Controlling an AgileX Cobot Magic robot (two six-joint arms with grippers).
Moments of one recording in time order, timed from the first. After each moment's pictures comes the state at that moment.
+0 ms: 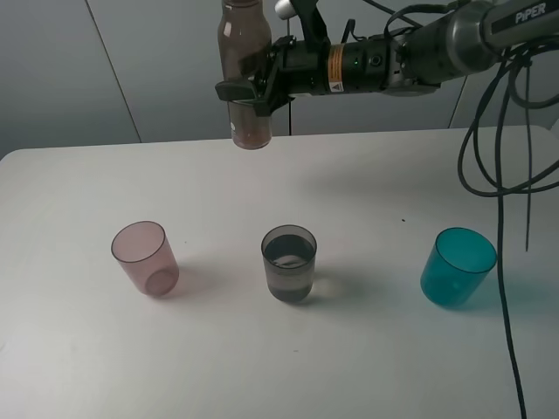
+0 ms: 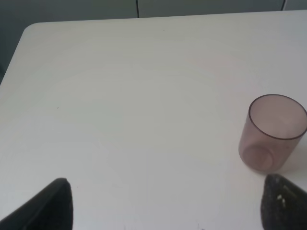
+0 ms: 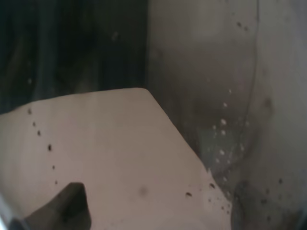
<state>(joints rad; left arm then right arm) -0.02 0.00 -0.51 0.02 1.08 -0.02 0.38 2.19 -1.50 -1.31 -0.86 0.92</state>
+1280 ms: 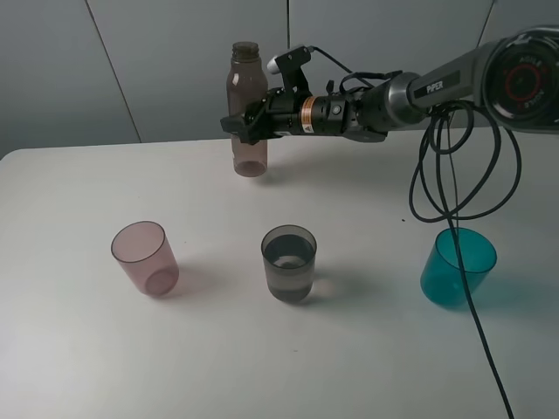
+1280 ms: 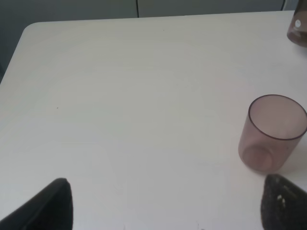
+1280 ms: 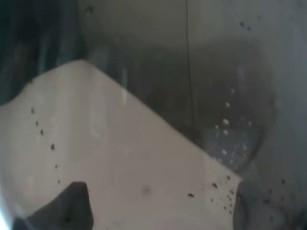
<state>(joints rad) -0.02 0.00 -0.51 0.02 1.08 -0.02 0.41 2.45 -1.66 -1.10 -0.69 0.94</state>
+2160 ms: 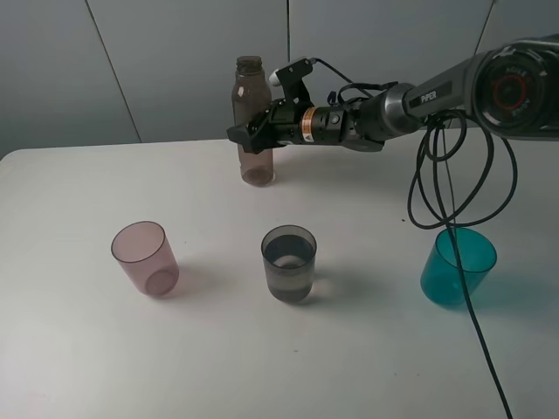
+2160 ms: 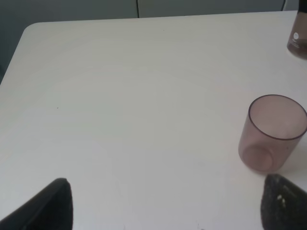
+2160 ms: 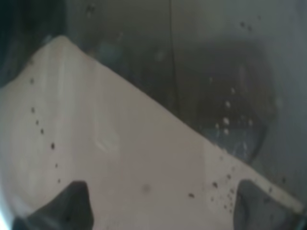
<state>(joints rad) -0.02 0.00 -0.51 0.02 1.08 -0.02 0.41 2.49 -1.66 -1.06 -0.65 0.87</state>
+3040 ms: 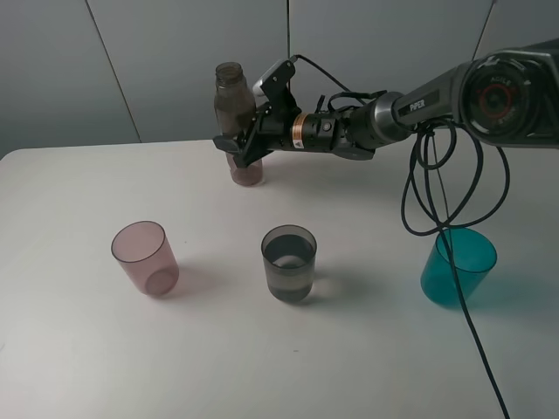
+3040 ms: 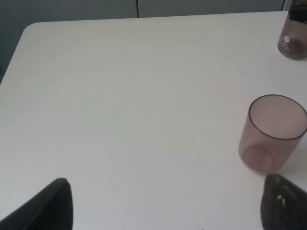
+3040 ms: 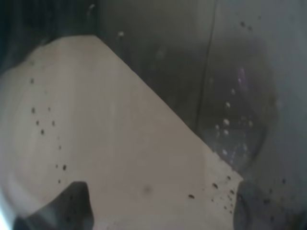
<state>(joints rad) -0.02 0.00 -0.51 0.02 1.08 -0.02 0.44 2.51 -1.66 -1.03 -0.72 0.66</state>
